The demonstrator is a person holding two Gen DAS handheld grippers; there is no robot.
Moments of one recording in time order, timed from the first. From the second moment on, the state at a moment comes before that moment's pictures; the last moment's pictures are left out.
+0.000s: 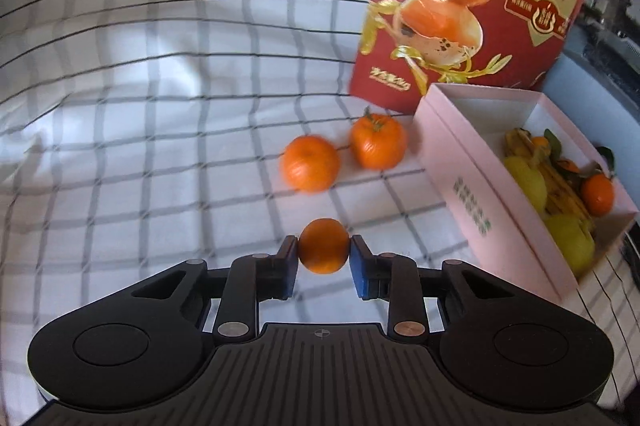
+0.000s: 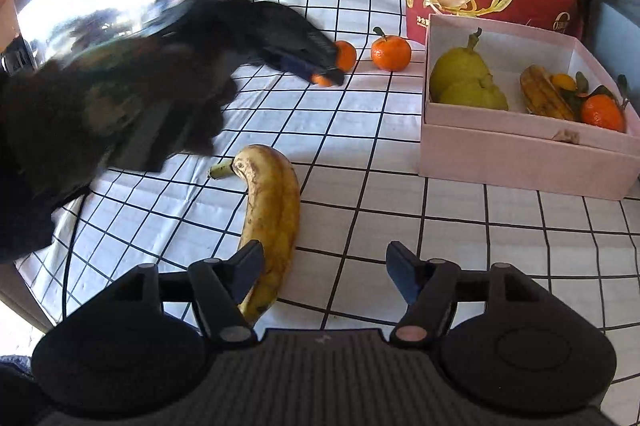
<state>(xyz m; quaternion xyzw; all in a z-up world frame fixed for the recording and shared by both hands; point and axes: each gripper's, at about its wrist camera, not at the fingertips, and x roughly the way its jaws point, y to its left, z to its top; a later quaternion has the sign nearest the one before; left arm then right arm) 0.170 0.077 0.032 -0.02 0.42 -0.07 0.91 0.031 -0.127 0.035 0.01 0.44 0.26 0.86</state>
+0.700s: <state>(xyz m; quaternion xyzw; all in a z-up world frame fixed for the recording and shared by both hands) 0.033 0.131 0.039 -0.09 0.46 0.00 0.88 0.068 -0.055 0.018 -0.08 0.41 0.29 0.86</state>
